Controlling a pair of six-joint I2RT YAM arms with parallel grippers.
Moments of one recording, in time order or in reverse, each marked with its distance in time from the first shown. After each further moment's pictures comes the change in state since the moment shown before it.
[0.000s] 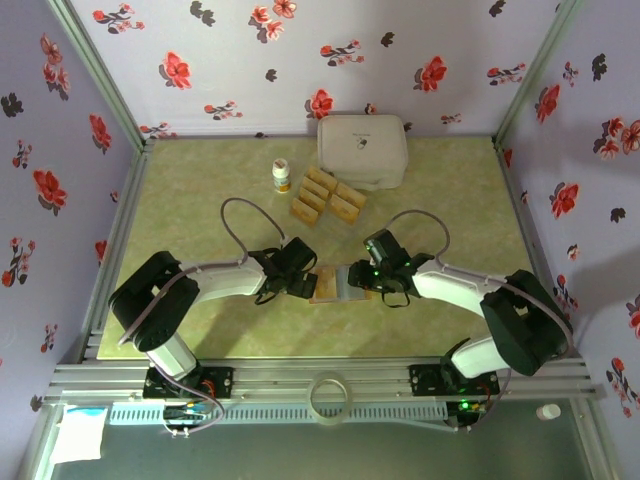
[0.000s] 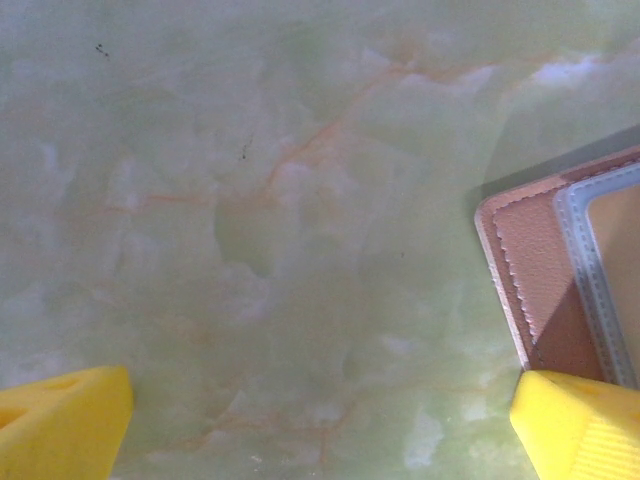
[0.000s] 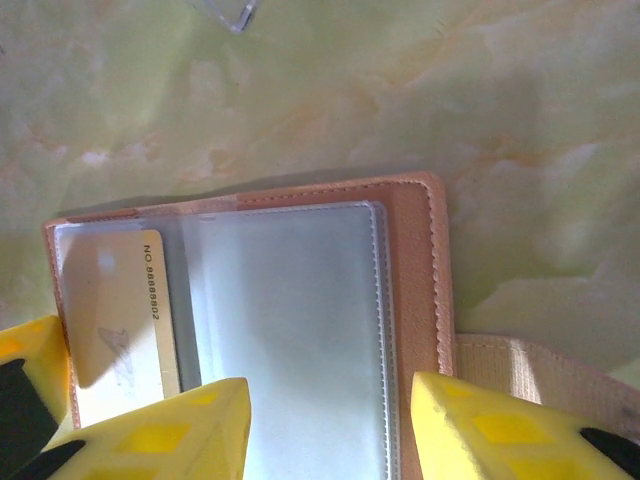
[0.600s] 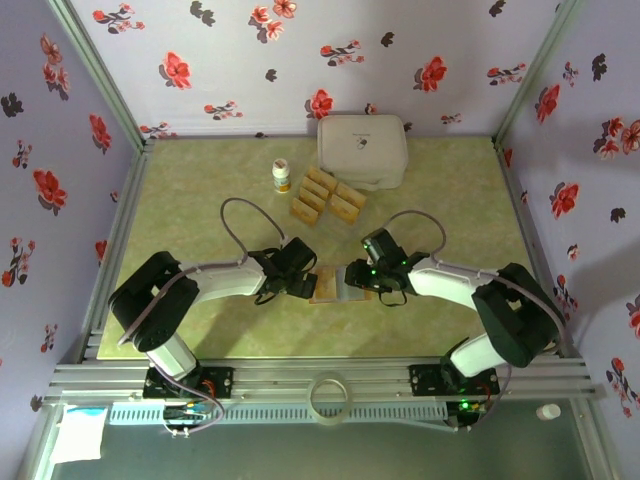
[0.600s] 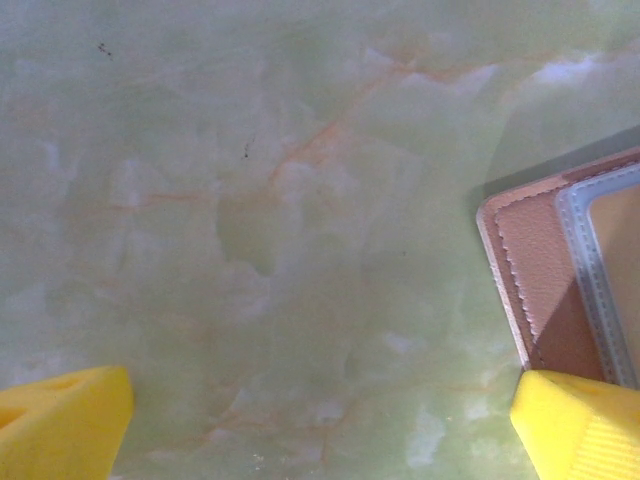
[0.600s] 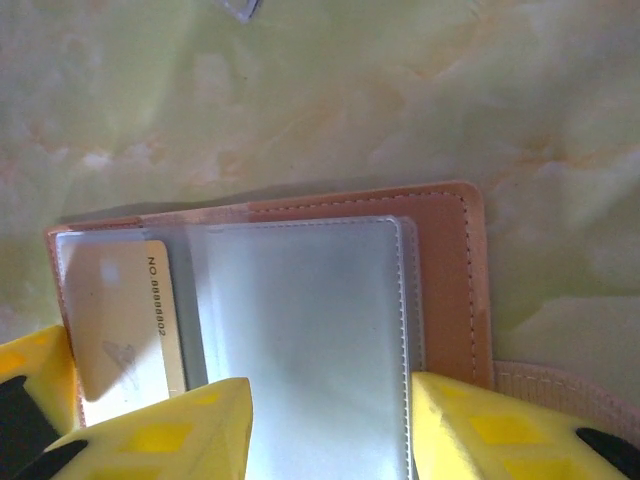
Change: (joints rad) left arm 0.000 -0.003 -0.003 0.001 0.000 0.000; right arm 0.000 0.051 0.010 0.045 -0.034 0.023
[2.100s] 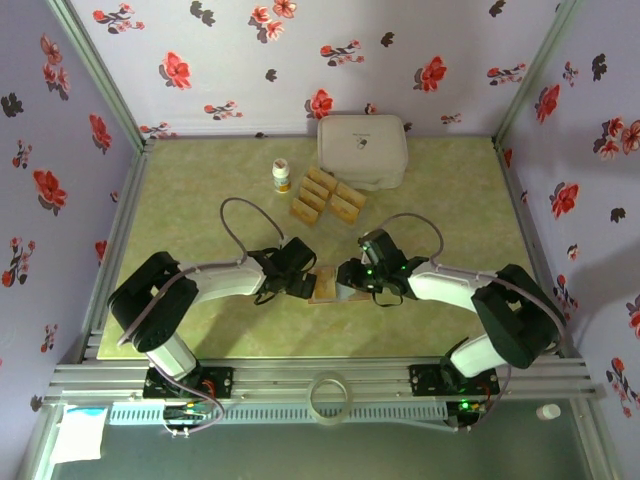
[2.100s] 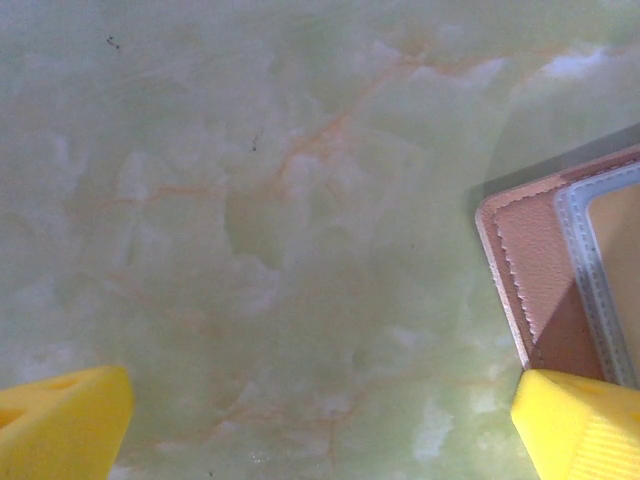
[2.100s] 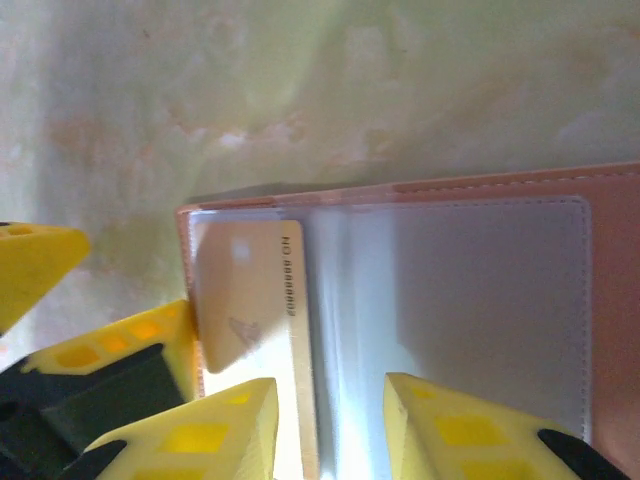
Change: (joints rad) left arm 0.001 -0.005 0.002 -0.014 0.002 0.000; right arm 0.021 -0.011 -0.035 0.160 -0.135 0.076
